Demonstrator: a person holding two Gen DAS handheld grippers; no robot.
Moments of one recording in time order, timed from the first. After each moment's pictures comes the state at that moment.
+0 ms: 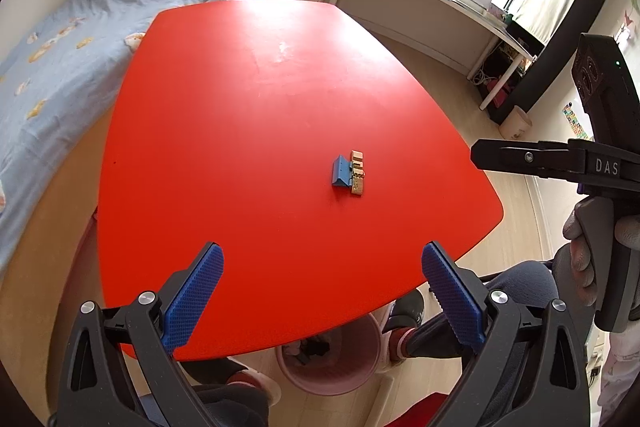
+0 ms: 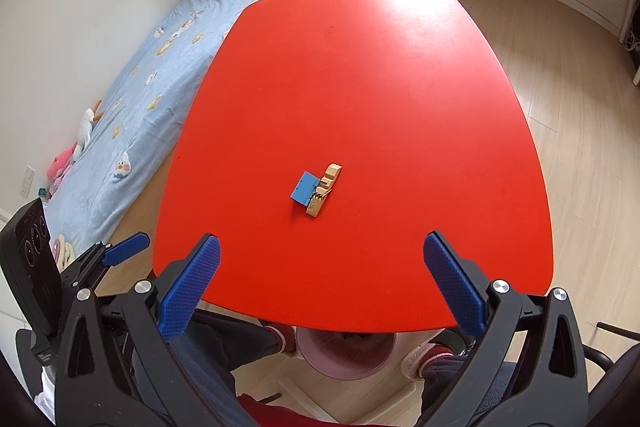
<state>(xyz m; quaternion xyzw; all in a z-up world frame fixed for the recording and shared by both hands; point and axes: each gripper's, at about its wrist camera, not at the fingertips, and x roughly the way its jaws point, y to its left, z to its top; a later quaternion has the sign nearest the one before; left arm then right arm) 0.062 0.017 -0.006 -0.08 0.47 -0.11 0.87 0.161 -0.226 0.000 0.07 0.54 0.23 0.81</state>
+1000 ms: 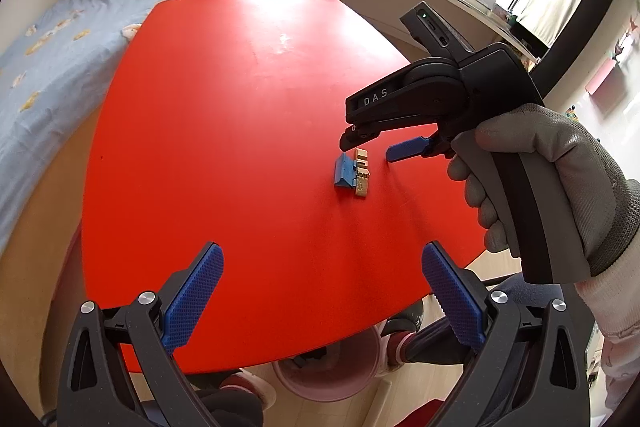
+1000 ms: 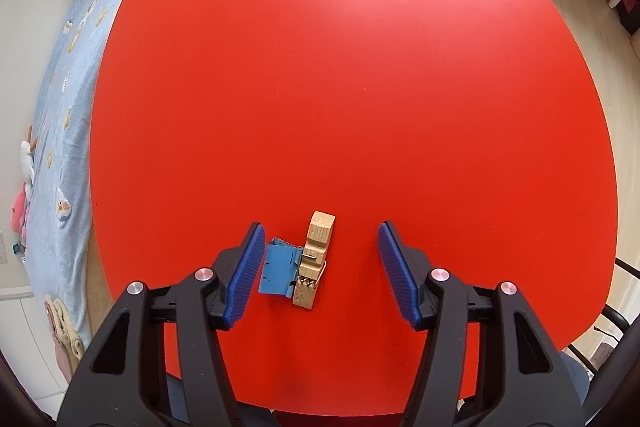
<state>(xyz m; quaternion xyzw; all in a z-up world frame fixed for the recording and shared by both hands) 0.073 0.012 -0.024 -0.09 0.48 -0.11 0.87 0.270 -0.155 -0.094 0.08 0.67 0.11 0.73</state>
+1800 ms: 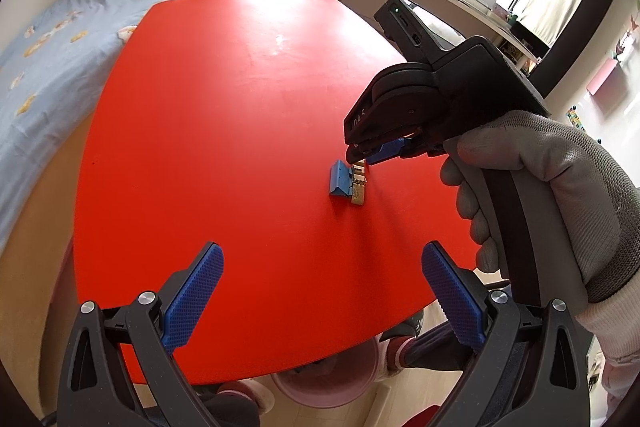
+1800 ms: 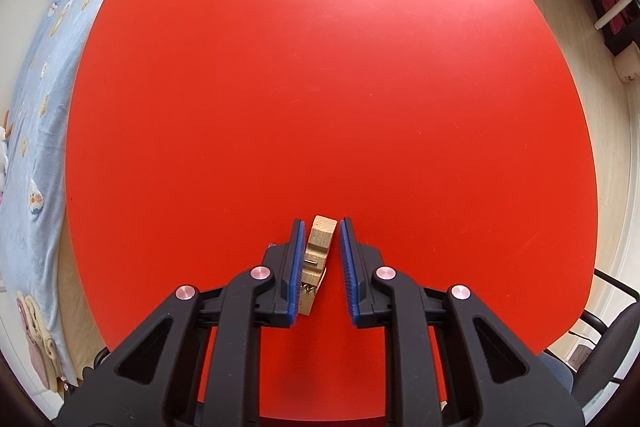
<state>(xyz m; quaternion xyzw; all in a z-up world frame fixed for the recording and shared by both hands) 0.082 0.004 -0.028 -0.09 0.48 -0.11 0.87 0.268 -0.134 -0.094 0.02 0.67 0.08 0.74</state>
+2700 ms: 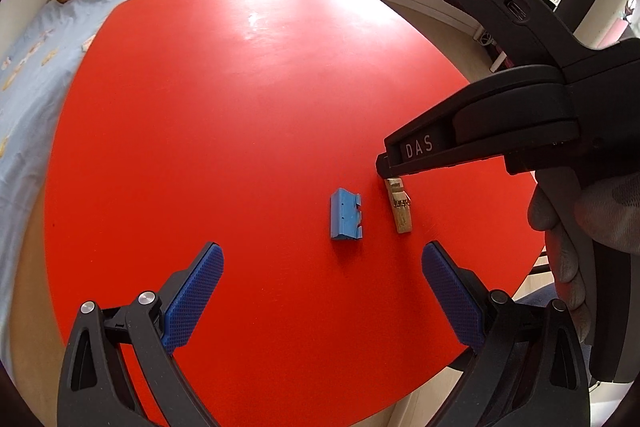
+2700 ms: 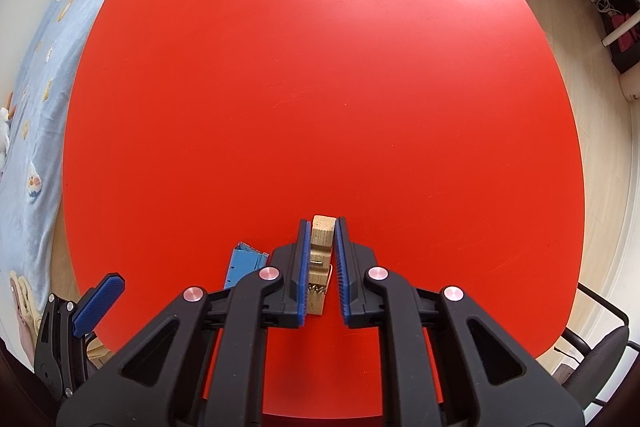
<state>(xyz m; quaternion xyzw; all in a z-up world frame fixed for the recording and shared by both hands) 0.158 -0.028 -0.060 -0.03 0.53 -0.12 0.84 0.282 -0.134 -0.096 0.01 0.67 0.11 0.74</state>
